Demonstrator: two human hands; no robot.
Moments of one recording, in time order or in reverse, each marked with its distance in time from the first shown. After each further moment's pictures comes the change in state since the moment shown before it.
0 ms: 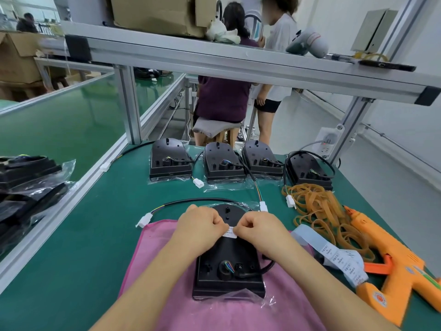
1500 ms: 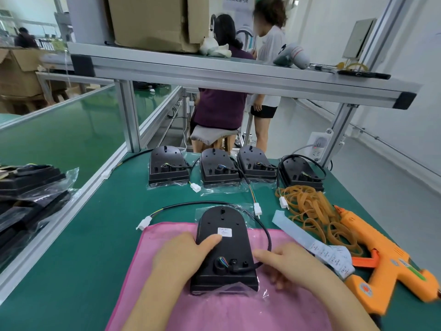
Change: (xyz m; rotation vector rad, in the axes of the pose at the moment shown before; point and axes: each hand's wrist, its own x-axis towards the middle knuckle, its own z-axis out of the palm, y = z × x) left_hand -0.045 -0.021 0.009 -0.023 -0.077 -0.267; right_hand -0.062 0.049 -0.010 0.237 -0.178 0.296
